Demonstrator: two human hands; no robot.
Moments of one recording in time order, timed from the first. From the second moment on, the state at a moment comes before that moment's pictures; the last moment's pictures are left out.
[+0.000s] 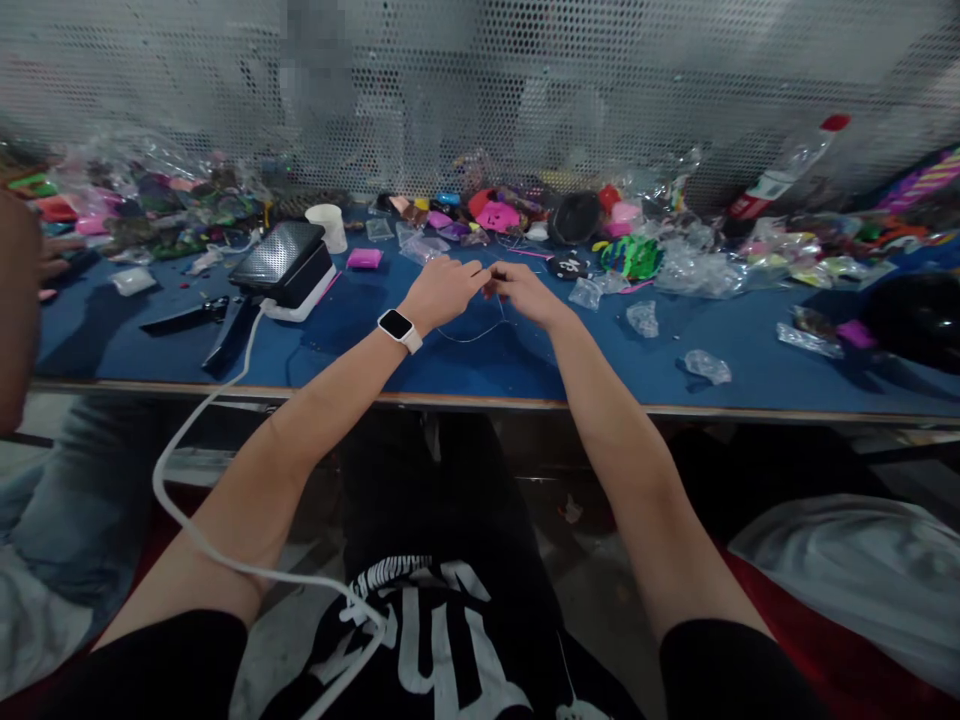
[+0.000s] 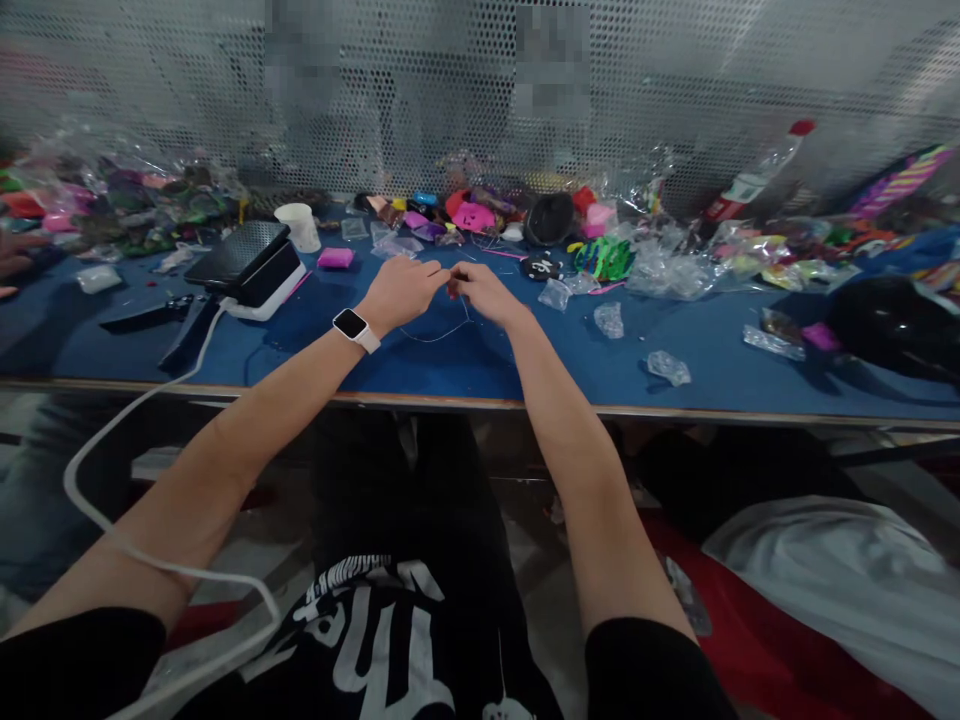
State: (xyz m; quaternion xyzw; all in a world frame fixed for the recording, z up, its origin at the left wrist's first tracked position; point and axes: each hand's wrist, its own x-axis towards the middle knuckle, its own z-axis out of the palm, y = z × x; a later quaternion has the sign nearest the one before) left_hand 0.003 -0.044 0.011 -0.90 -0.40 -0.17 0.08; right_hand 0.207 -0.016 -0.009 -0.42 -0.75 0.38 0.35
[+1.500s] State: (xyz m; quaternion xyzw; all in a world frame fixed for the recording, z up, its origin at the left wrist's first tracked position) left_hand 0.008 -0.053 0.011 -0.87 -0.47 -0.11 0.13; right_hand 0.178 -0.050 0.002 -0.52 -0.83 -0.15 0.12
